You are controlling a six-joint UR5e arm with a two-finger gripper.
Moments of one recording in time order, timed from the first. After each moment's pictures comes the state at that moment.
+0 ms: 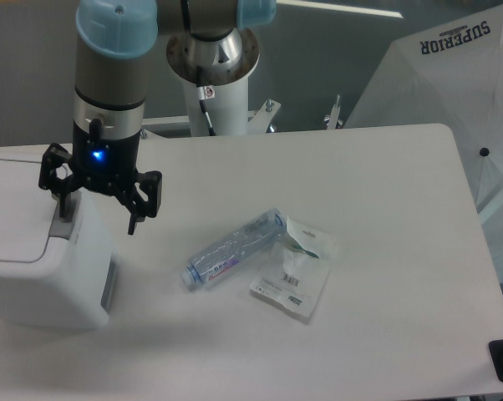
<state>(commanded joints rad) 2.15 -1.74 -1.49 -1.17 1.26 0.26</state>
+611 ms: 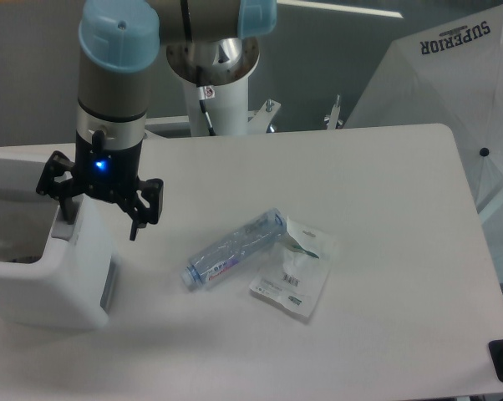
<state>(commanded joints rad) 2.15 -1.75 -1.49 -1.17 1.26 0.26</state>
